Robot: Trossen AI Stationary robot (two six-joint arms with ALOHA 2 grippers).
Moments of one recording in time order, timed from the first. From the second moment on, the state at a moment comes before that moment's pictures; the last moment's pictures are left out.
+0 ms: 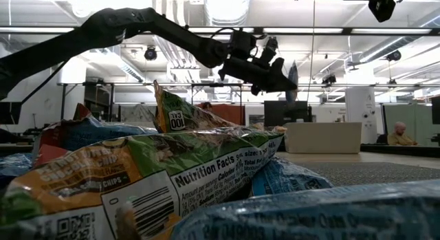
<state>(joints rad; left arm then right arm) 0.49 2.42 2.19 0.00 0.35 0.09 -0.06 0.51 0.87 -0.65 0.23 0.39</state>
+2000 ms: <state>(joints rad) 0.46 2.42 2.19 0.10 0.32 0.04 -0.06 0.51 0.87 -0.65 0.23 0.39</state>
